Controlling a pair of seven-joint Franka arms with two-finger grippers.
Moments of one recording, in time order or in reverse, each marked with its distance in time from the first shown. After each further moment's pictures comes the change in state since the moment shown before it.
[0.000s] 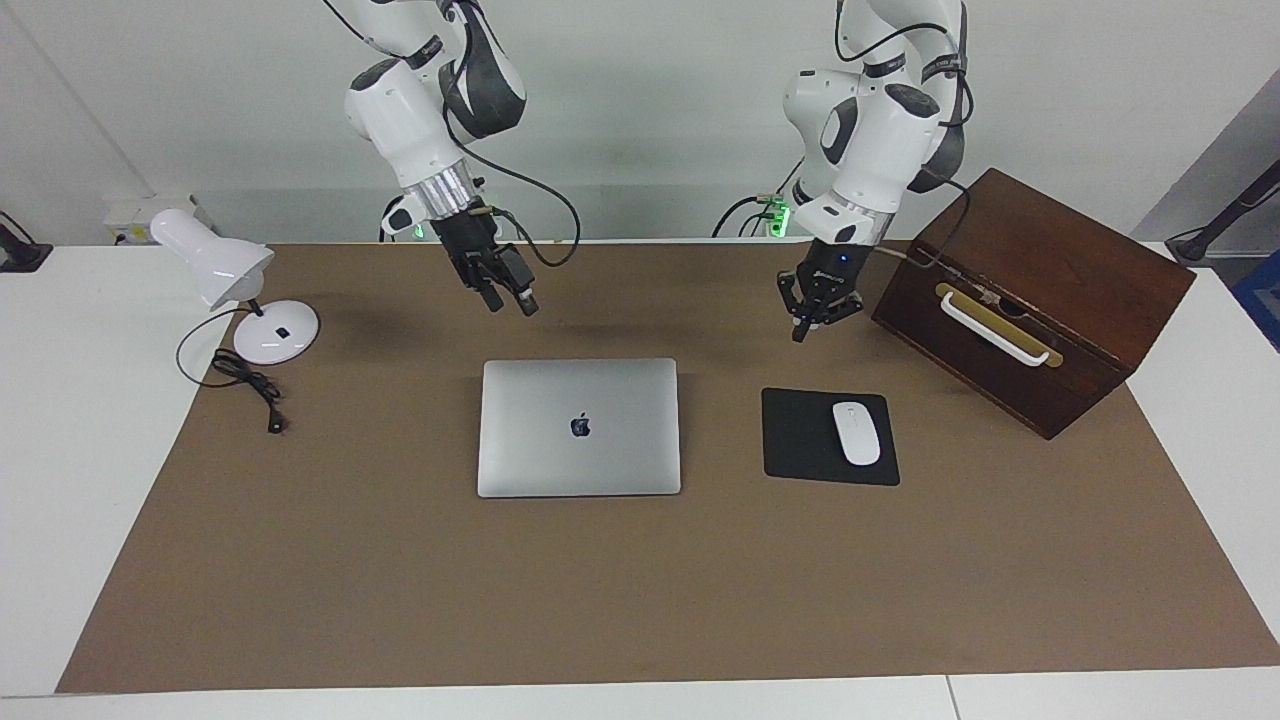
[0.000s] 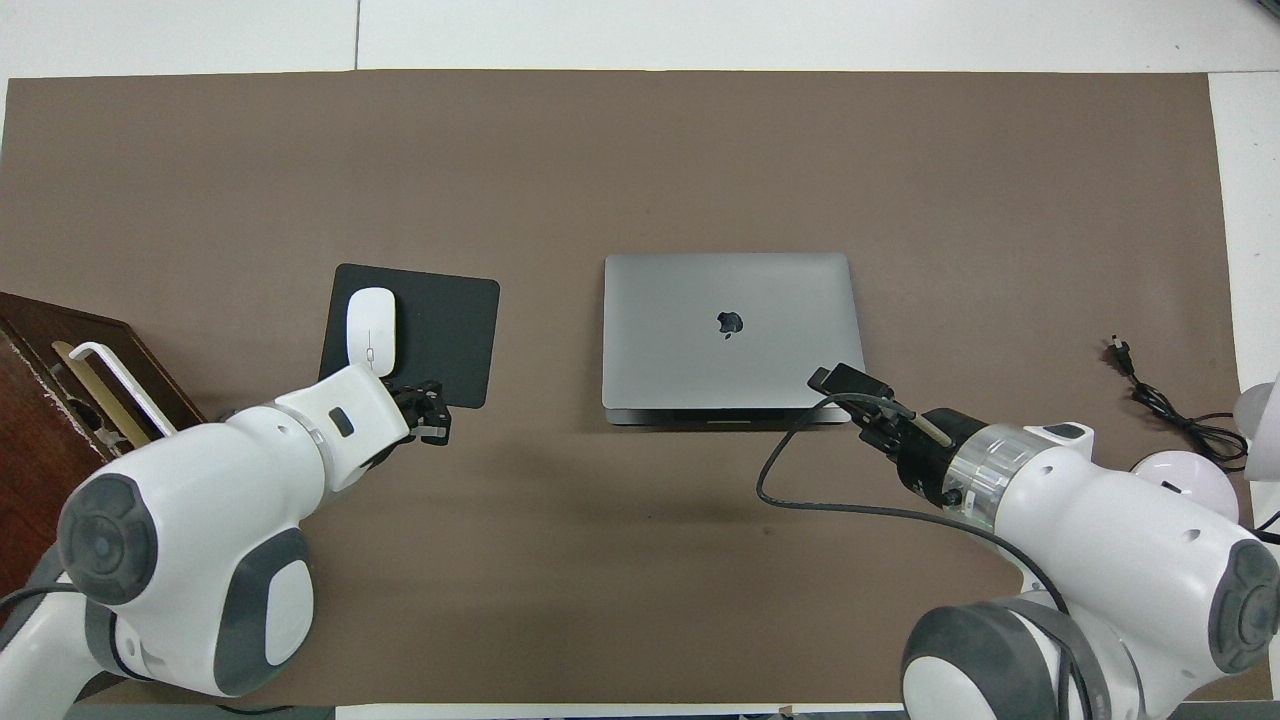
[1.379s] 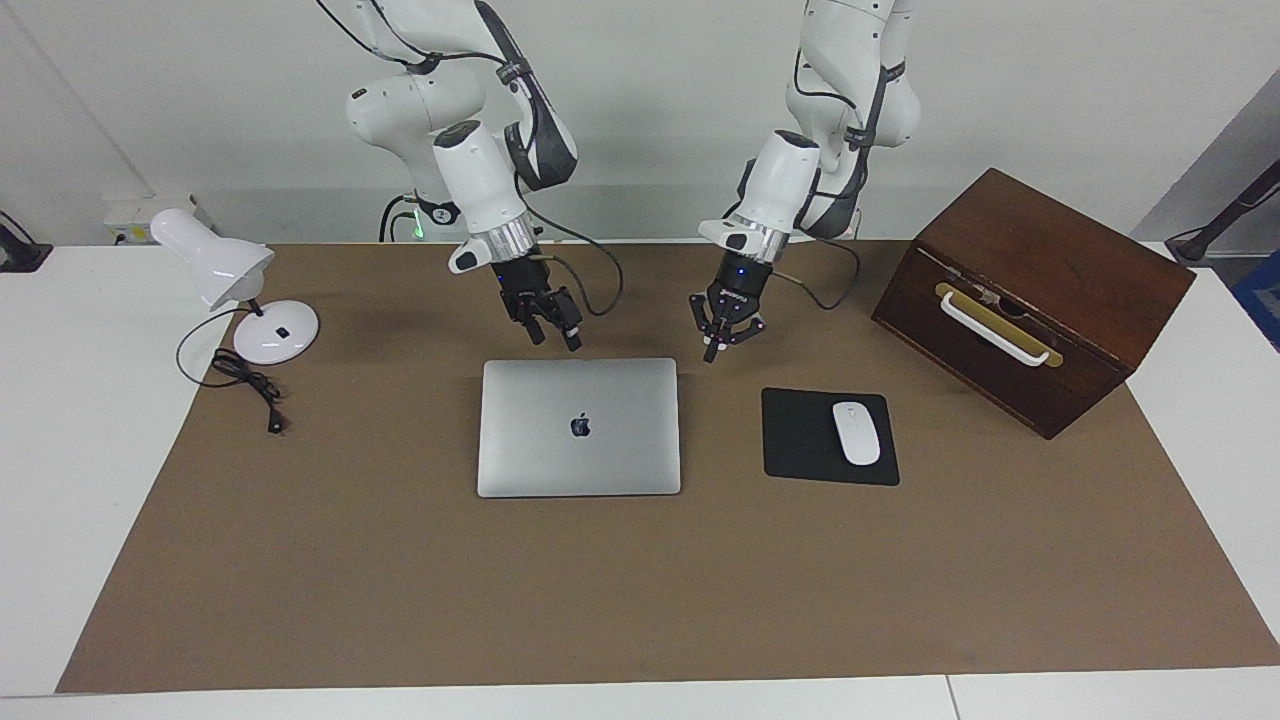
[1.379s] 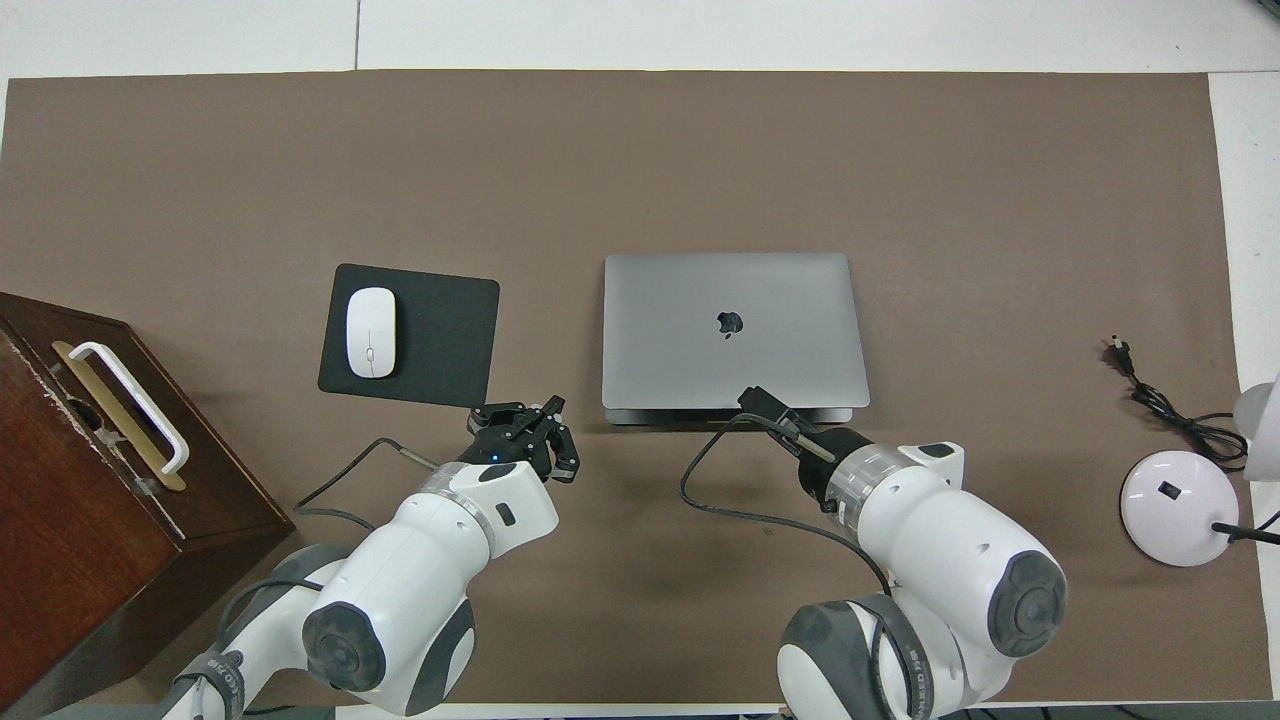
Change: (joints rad) left arm -0.278 0.234 0.002 -0.133 -0.002 0.668 -0.001; right arm 0.164 0.222 0.004 -0.055 0.003 0.318 0.077
